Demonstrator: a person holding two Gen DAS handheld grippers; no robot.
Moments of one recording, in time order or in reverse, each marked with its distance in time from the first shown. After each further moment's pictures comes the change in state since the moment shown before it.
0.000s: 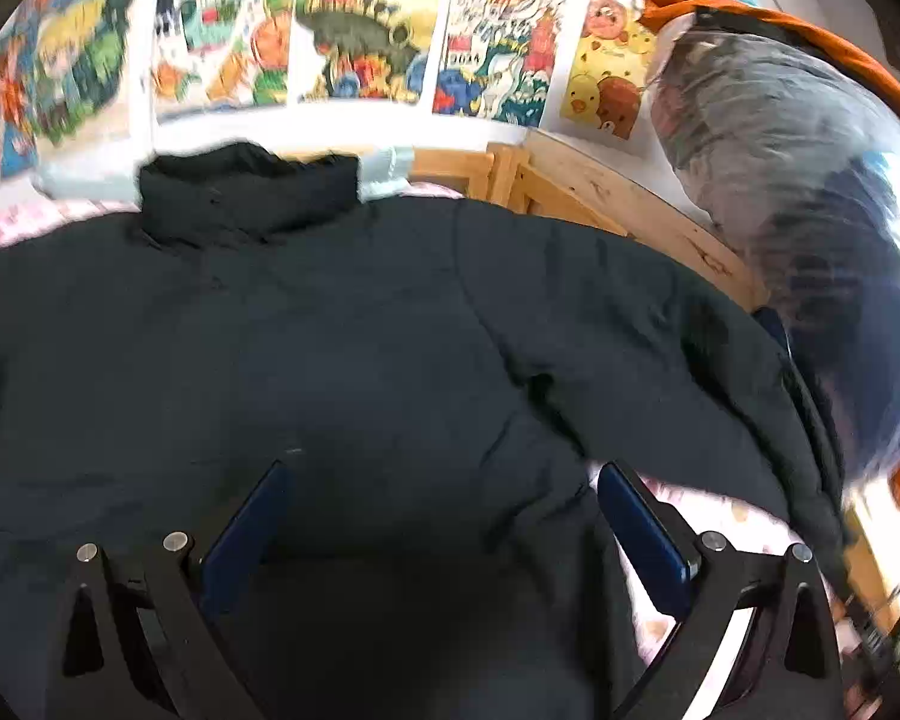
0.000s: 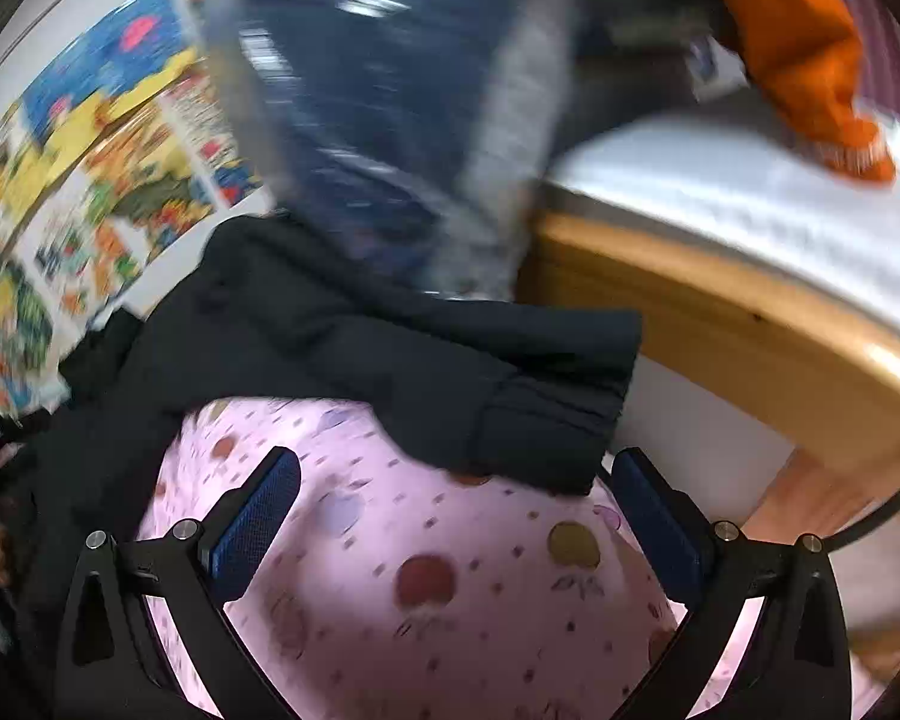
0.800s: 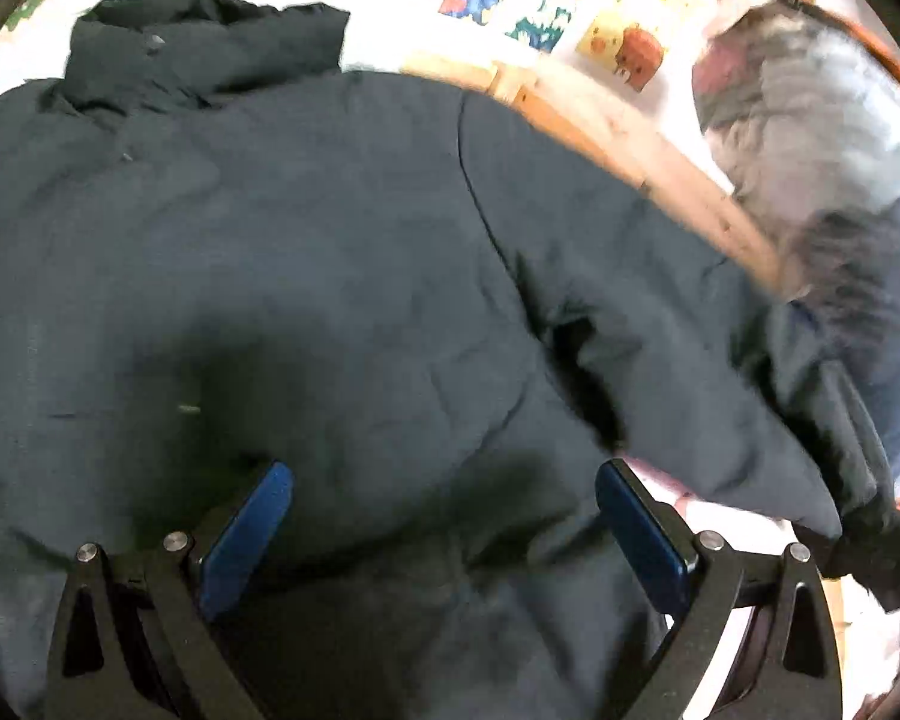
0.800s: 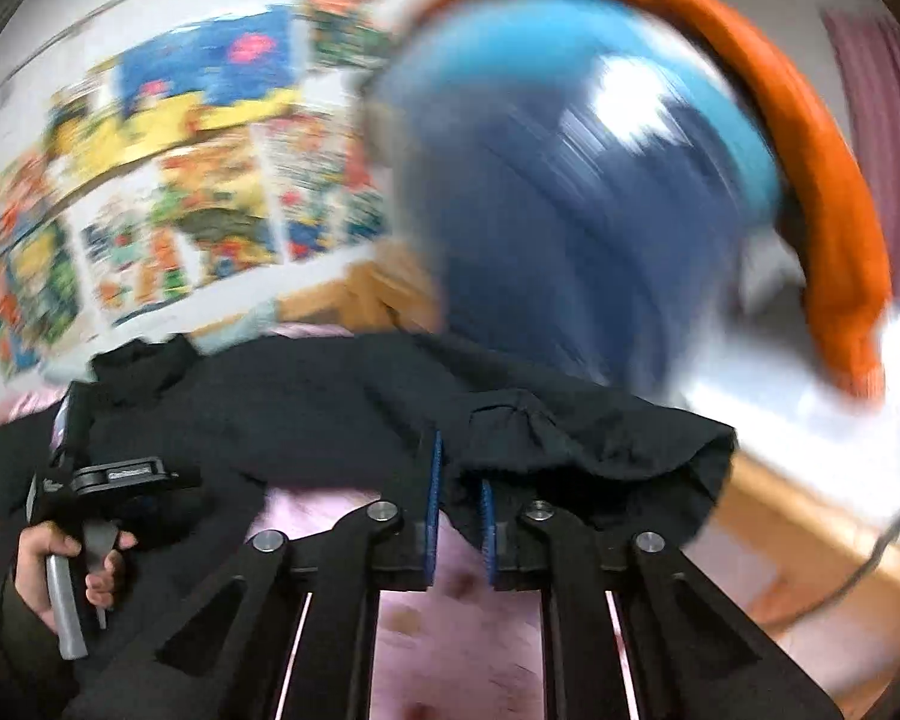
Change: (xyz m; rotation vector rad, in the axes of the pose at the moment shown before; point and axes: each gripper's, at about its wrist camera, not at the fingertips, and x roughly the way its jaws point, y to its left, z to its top) left arm 0.065 0.030 -0.012 -0.103 0.178 -0.152; right arm -0.046 0.189 0.033 -0.306 -0.257 -0.002
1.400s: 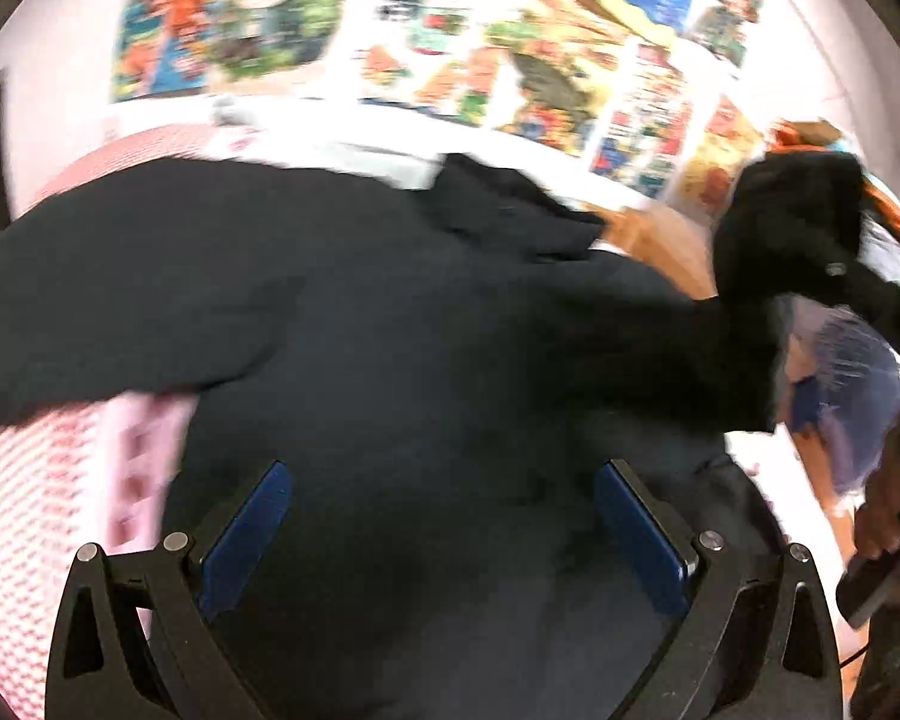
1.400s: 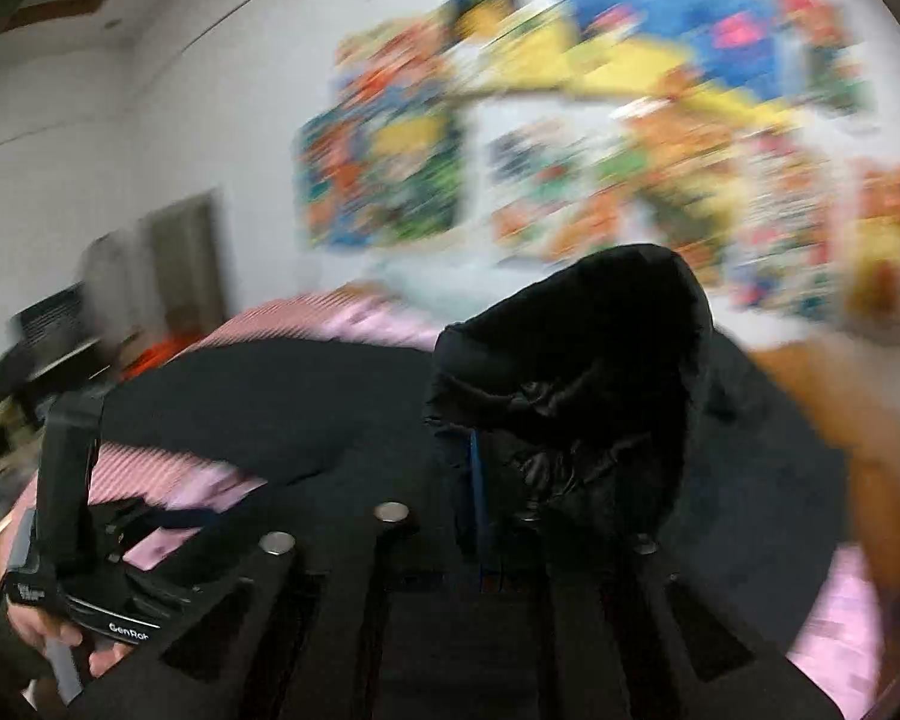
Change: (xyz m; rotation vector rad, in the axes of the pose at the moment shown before) left arm -0.226 0.202 -0.054 -0.087 -0.255 0.232; right arm -0.030 0.329 0.032 -0.472 0.141 0.796
